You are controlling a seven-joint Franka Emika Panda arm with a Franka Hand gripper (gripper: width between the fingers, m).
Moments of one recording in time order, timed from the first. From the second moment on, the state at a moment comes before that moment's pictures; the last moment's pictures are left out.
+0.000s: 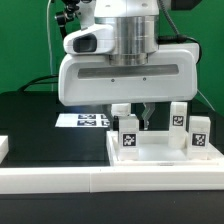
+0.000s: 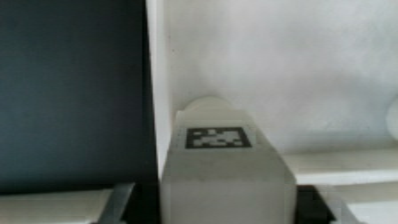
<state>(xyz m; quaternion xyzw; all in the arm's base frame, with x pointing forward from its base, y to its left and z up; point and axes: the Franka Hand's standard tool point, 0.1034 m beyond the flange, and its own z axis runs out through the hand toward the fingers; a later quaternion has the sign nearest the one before) 0.616 0.004 0.075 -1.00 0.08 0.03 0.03</state>
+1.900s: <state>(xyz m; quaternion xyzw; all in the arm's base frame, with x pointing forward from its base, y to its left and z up) 0.622 0.007 0.075 -0.71 0.70 0.04 0.04</state>
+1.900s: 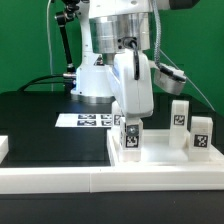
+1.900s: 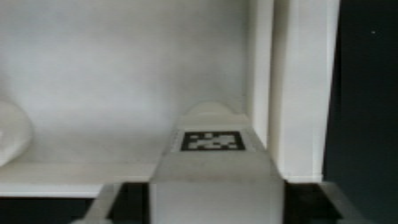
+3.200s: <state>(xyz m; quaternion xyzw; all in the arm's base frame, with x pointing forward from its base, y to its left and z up) 0.621 0.013 0.070 -0.98 0.21 0.01 0.01</state>
